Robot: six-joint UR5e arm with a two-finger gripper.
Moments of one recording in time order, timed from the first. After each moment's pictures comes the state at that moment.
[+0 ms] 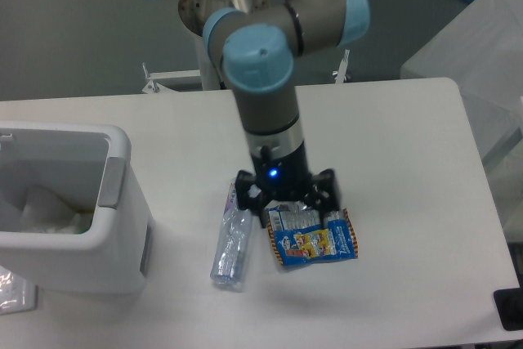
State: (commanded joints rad) arm 2.32 -1.95 -1.58 -0.84 1.55 0.49
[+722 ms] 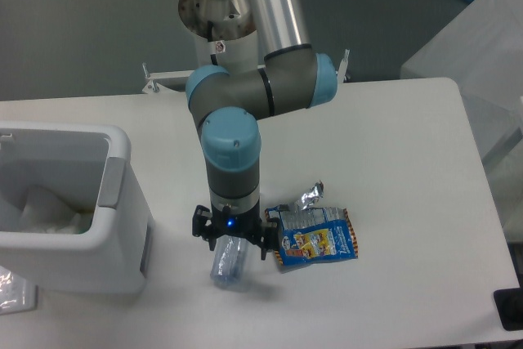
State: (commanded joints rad) arm 2.29 -2.09 -1.62 -0.84 1.48 0.49
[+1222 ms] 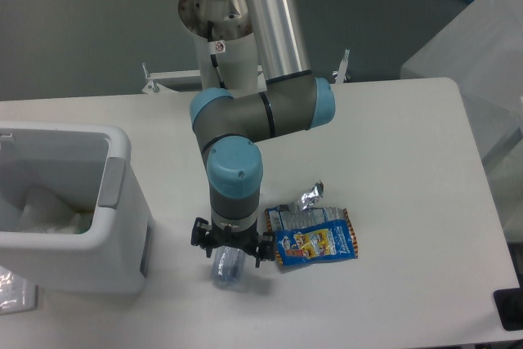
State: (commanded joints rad) arm 2.29 -2.14 -1.61 -0.84 1.48 0.46
